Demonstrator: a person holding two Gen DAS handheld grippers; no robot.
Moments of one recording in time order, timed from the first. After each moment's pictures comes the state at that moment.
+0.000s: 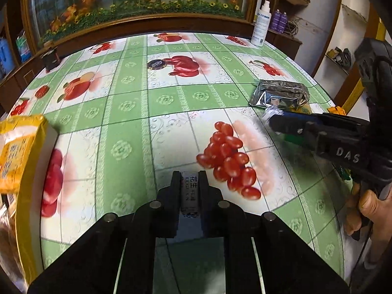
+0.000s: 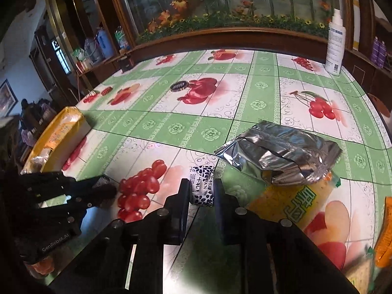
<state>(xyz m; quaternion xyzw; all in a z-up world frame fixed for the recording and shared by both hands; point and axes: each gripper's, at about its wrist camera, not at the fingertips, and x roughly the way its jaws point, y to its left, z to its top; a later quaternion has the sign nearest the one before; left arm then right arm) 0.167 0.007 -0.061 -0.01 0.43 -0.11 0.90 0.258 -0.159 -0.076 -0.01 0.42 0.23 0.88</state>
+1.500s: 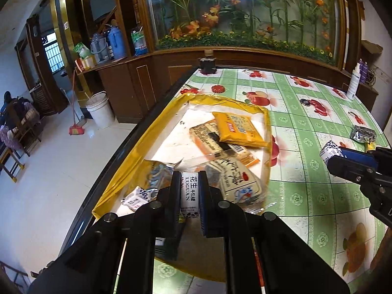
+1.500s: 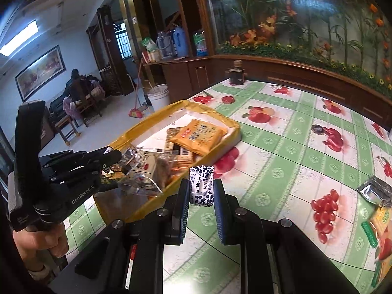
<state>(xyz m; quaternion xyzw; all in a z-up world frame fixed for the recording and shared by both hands) 0.031 0.202 -0.023 -0.04 0.35 0.17 0.92 0.124 0.048 -0.017 -0.09 0.35 0.38 0.85</state>
